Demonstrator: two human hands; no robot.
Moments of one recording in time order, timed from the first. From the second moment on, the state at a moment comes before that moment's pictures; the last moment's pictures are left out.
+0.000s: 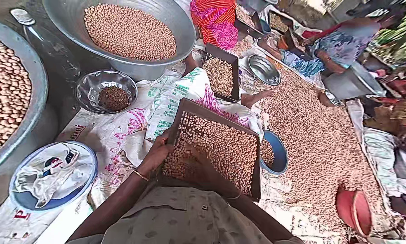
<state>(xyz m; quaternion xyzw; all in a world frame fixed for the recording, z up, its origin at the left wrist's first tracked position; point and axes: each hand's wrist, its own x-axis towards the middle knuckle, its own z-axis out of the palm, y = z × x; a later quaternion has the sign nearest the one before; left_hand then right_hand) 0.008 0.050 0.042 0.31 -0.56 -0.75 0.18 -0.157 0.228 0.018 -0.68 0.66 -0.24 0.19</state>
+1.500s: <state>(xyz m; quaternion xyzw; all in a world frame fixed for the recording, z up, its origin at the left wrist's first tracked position) -0.054 -0.272 0.150 0.25 -0.89 -0.34 0.19 -0.270 0.209 -0.012 -0.54 0.80 -0.26 -0.03</state>
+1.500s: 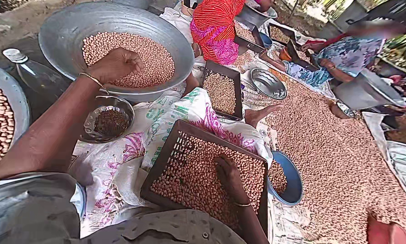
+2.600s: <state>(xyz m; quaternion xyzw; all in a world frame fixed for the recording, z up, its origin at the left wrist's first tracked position) -0.190 -0.389 0.123 0.40 -0.90 -0.17 0.08 -0.273 0.183 0.018 -0.46 0.85 -0.23 0.02</state>
